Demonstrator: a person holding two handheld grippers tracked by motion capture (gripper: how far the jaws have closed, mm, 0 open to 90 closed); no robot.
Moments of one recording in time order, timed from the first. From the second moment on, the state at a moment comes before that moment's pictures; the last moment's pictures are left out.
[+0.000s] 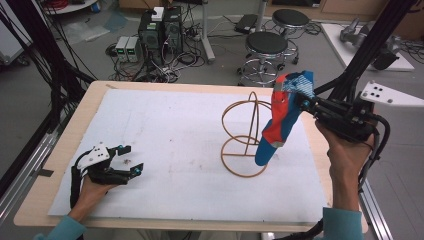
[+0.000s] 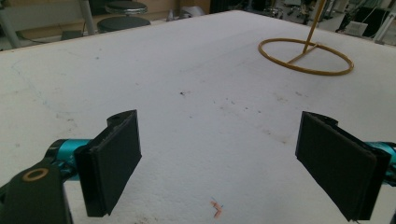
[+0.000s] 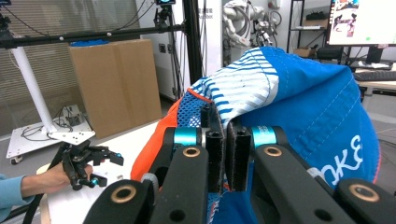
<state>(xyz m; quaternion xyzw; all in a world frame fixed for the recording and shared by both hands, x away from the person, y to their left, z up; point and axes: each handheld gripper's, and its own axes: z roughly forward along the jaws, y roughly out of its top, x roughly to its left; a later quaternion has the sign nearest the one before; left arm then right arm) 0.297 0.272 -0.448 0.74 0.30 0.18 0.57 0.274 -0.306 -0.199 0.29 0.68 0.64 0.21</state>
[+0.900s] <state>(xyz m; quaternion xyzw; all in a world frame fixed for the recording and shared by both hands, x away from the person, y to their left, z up) 0.297 0.272 -0.448 0.74 0.30 0.18 0.57 0.327 -0.245 -0.191 0.28 0.70 0.63 0.18</state>
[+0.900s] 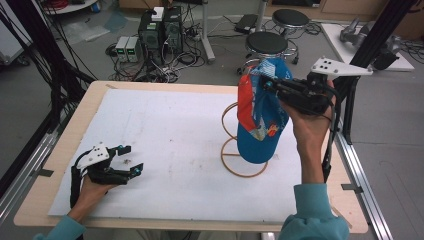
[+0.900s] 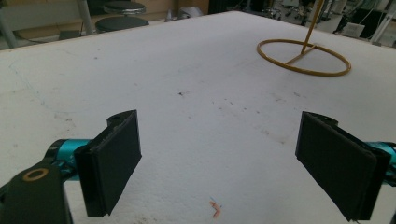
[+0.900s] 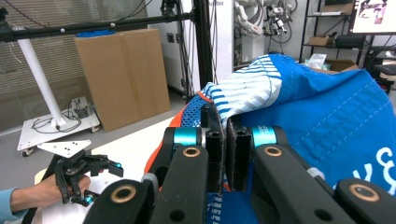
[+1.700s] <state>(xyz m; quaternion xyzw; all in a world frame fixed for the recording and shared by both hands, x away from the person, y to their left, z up) 0.296 0.271 -0.448 0.74 0.29 0.19 0.57 0.372 -0.206 -0.204 0.30 0.74 0.58 0.16</state>
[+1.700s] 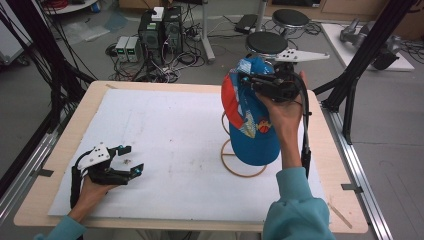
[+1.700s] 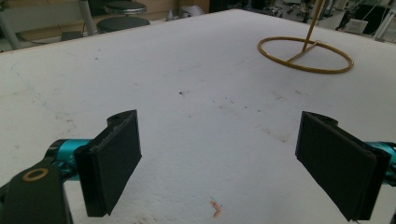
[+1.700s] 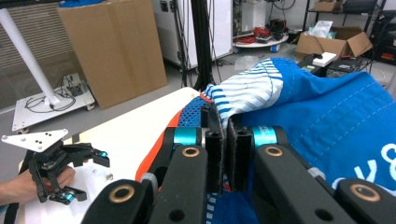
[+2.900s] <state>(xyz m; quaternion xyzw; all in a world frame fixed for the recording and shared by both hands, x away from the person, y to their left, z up) 0.295 0.270 -0.448 0.74 0.29 0.19 0.57 0.390 -0.181 -0.219 0.33 0.80 0.48 0.15</state>
